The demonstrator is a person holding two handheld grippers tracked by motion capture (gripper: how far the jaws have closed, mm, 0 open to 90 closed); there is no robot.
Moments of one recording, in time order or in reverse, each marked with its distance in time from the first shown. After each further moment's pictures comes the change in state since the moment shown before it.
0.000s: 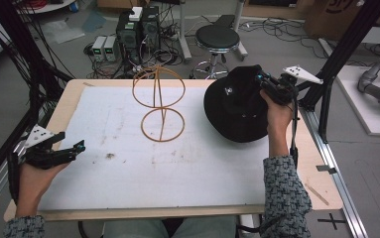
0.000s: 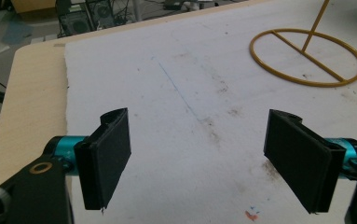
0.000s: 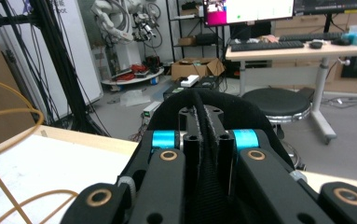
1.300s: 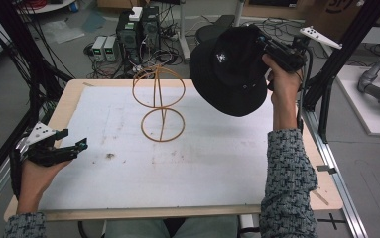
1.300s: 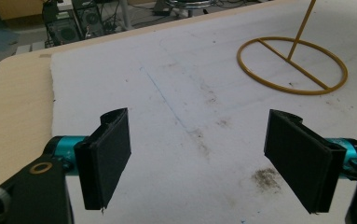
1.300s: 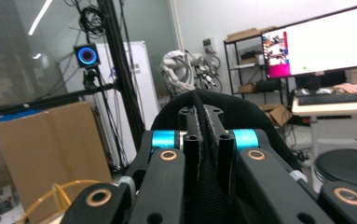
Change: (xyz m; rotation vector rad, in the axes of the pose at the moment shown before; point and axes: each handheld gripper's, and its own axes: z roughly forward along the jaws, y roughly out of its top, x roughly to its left) left arm -0.002 0.006 0.003 -0.024 -0.047 0.007; right arm 0.010 0.088 0.013 -0.188 0.289 0.094
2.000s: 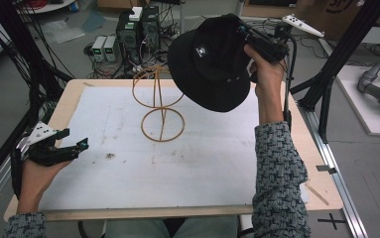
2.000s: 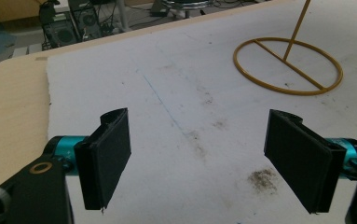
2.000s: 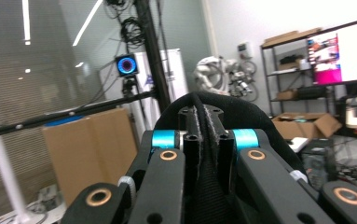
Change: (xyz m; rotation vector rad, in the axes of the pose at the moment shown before) left arm -0.002 0.002 0.000 -0.001 -0.009 0.010; right arm 0.035 0.007 0.039 -0.017 0.140 0.035
